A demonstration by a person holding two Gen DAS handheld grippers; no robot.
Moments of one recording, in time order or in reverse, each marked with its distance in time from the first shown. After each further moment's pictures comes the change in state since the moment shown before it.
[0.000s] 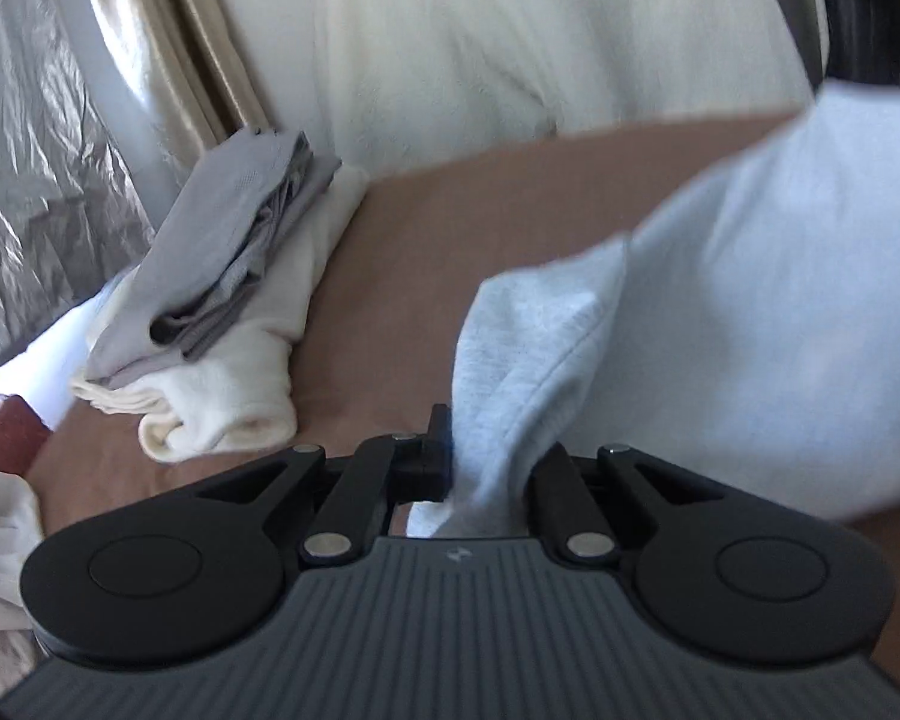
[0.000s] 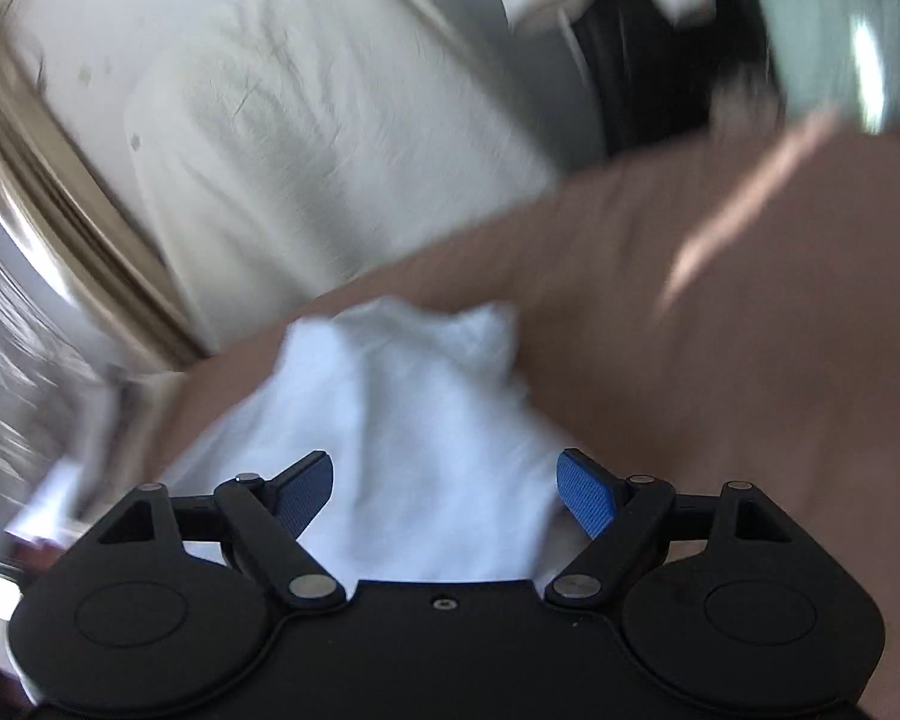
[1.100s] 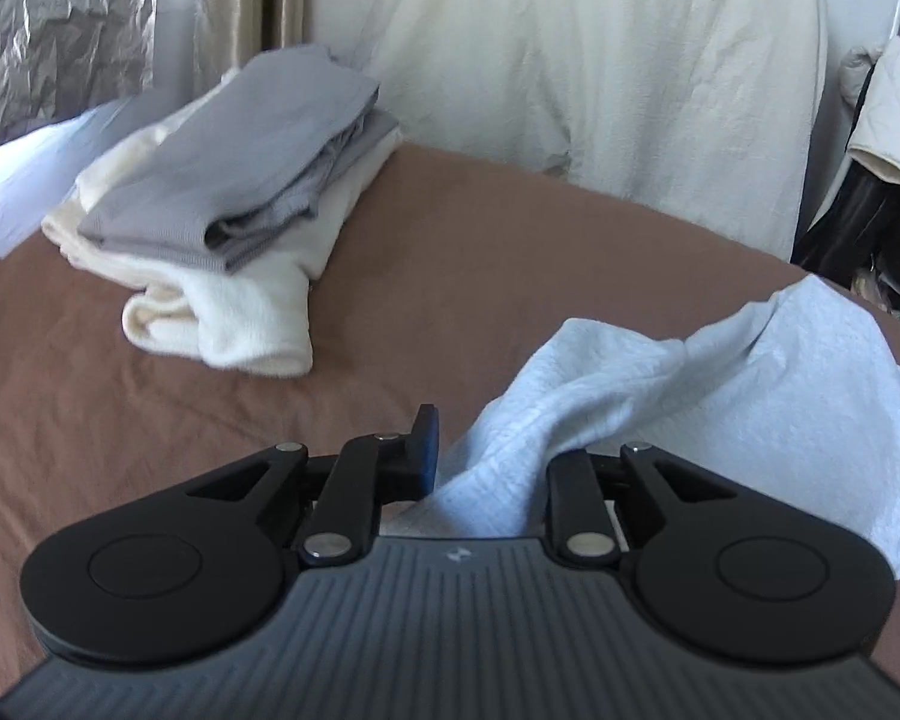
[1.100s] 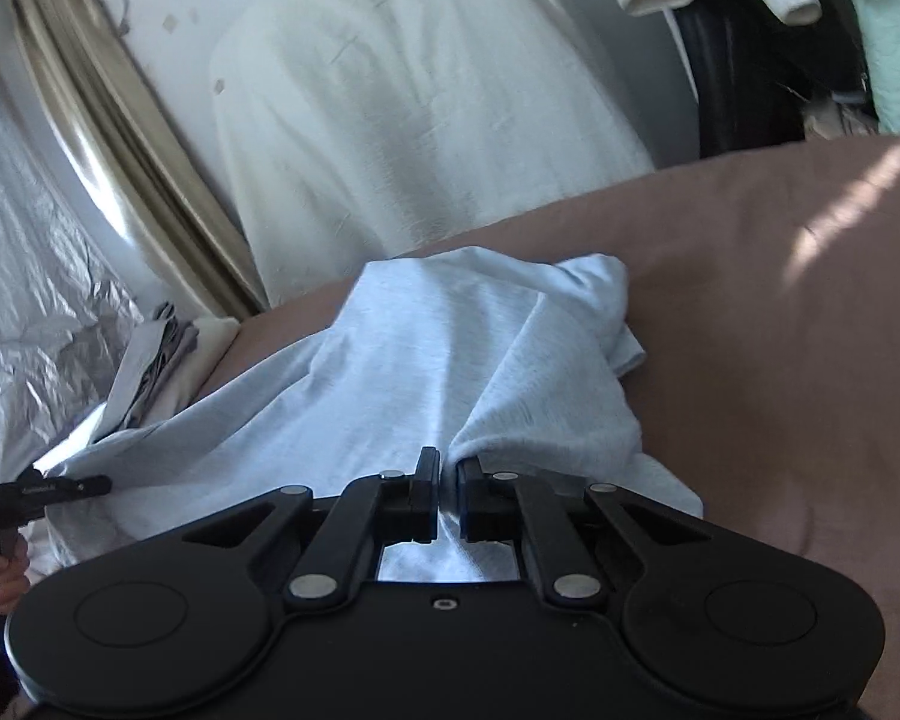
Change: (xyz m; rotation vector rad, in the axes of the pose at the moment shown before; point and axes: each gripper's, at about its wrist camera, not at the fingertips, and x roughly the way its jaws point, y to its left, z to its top) left arm -0.026 0.078 0.002 -0.380 0.118 -0.216; right arm 0.033 0.048 -0.053 -0.249 -0.035 0.044
